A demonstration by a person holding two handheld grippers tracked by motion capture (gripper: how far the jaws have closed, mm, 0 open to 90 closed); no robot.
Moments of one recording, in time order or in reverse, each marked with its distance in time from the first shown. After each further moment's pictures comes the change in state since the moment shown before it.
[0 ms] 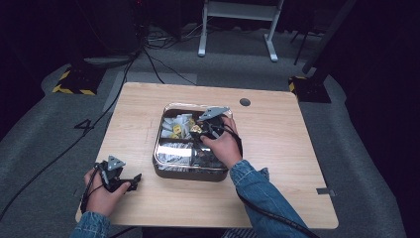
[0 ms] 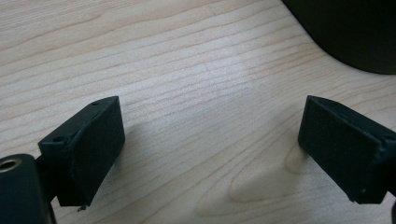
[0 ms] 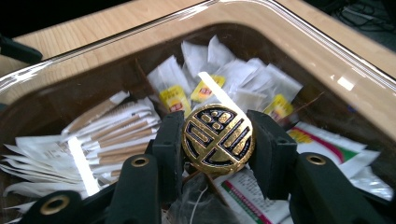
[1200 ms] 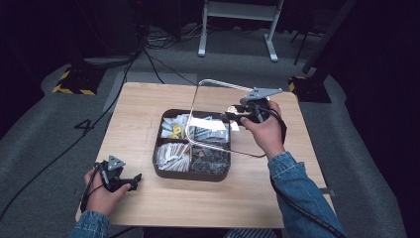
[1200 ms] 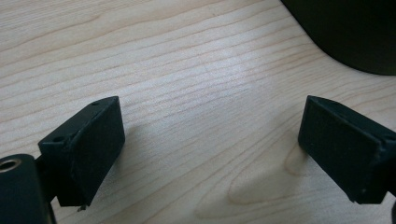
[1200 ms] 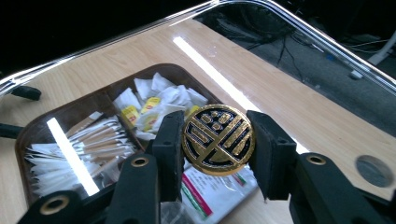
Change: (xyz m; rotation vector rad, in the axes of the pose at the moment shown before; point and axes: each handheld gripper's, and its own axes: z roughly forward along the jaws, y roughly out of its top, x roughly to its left) left arm 0.000 0.000 0.000 0.000 -0.002 -0.001; right arm -0.056 0.006 -0.120 -0.097 -0.089 0.065
